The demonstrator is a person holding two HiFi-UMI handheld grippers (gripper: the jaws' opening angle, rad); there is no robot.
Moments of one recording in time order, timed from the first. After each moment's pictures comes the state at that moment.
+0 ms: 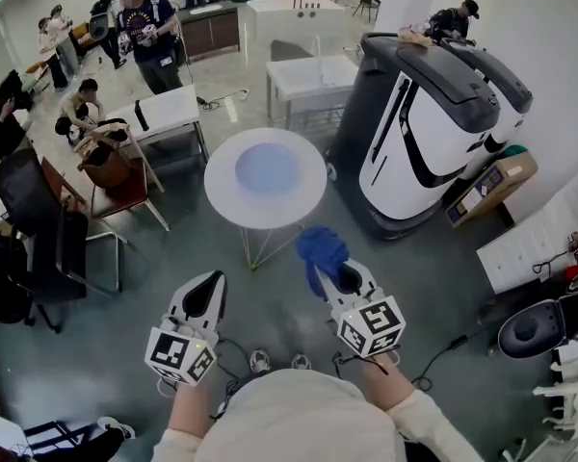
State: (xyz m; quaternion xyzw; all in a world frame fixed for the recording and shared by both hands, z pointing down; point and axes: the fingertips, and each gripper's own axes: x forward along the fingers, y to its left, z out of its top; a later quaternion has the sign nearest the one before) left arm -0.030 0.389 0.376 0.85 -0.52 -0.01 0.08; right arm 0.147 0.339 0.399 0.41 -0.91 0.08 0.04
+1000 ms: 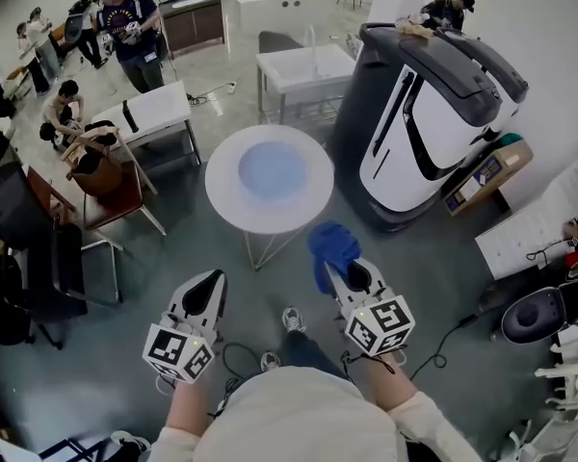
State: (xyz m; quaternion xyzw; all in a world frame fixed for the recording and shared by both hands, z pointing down) left arm -0.093 0.337 0.403 0.87 -0.47 -0.01 0.11; right arm 0.107 0.298 0.410 0.46 -0.88 0.10 0.03
